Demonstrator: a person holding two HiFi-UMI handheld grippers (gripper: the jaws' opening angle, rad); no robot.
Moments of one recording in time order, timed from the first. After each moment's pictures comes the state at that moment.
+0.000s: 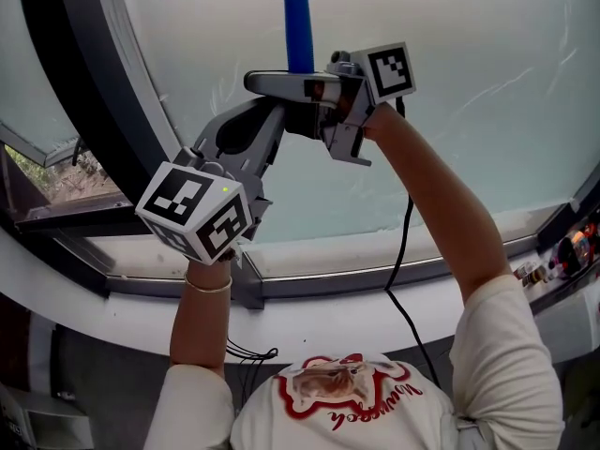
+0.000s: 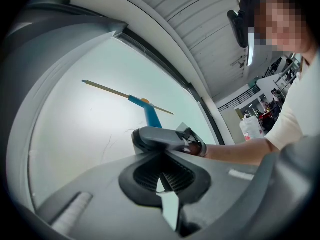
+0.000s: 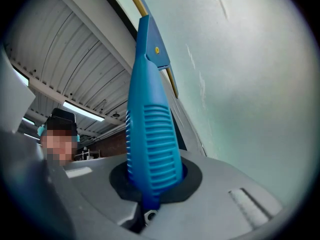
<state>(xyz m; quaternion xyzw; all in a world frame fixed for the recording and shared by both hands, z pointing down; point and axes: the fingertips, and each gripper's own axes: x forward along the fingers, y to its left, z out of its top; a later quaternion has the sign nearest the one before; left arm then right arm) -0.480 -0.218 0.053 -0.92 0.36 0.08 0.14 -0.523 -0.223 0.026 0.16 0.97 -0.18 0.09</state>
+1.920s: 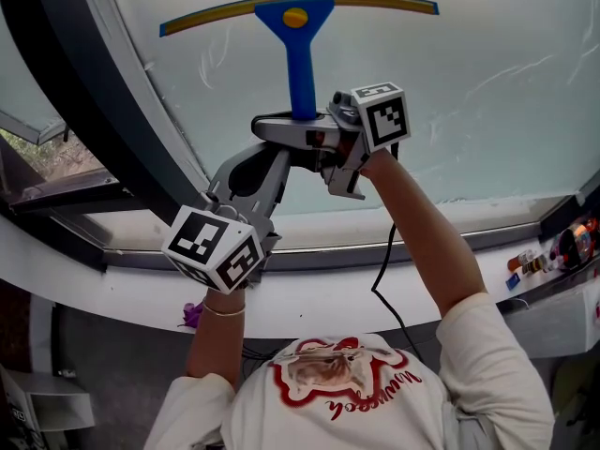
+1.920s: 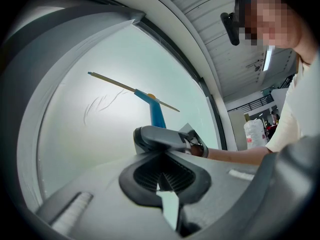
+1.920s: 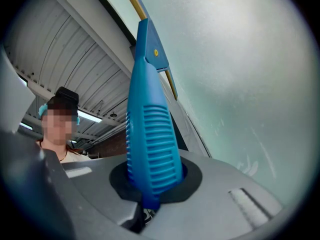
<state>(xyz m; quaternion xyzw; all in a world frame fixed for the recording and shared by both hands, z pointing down) -0.484 -0.212 0.177 -0.92 0.38 0.07 0.04 -0.524 -0.225 0.155 0.13 0.96 -0.21 0.09</state>
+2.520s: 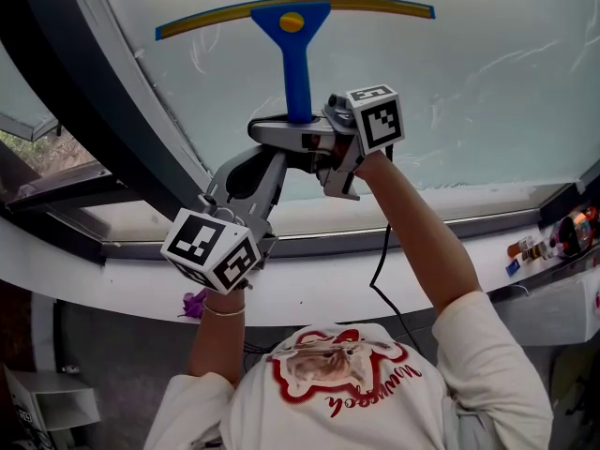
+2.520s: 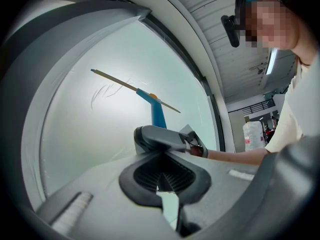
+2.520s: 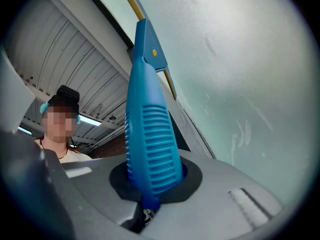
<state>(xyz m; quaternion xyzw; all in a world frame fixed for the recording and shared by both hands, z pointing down) -0.489 -0.207 0.207 -0.92 0.38 0.06 0.01 -0.528 -0.221 0.185 0.13 0.96 -0.24 0.10</state>
